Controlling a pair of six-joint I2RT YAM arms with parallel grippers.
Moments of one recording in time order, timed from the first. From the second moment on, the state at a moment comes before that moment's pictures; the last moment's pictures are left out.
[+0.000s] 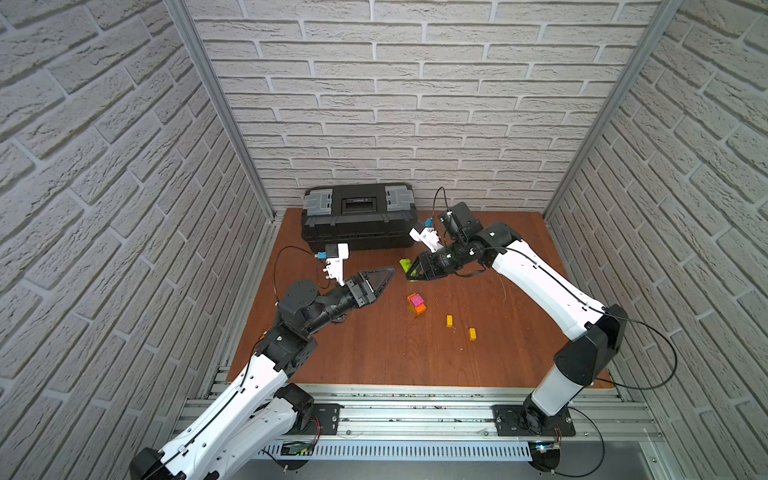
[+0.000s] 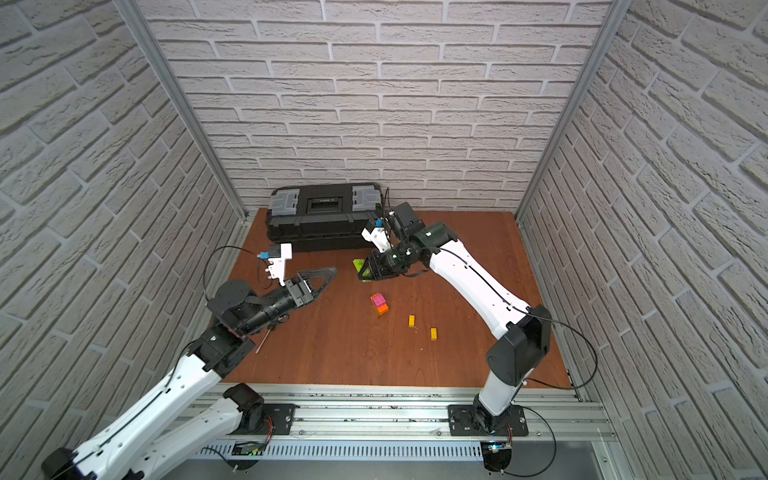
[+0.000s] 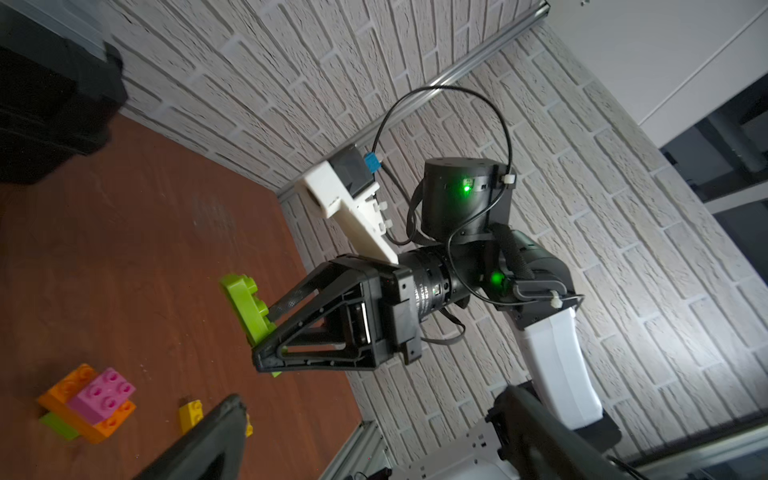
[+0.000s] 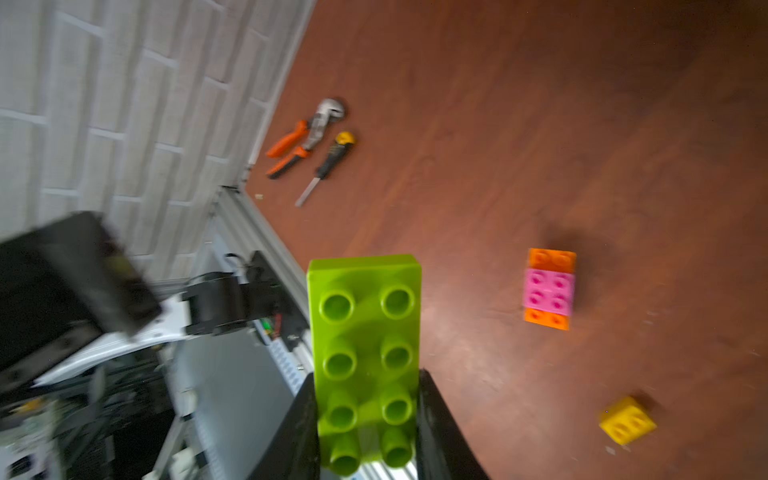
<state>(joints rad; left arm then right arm) -0.57 0.74 0.72 0.04 0.37 -0.99 0.57 1.73 1.78 -1.11 -0.43 0.25</state>
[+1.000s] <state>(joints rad) -0.57 0.68 0.63 -0.30 0.17 -0.96 0.67 1.97 1.65 -1.09 0.00 0.12</state>
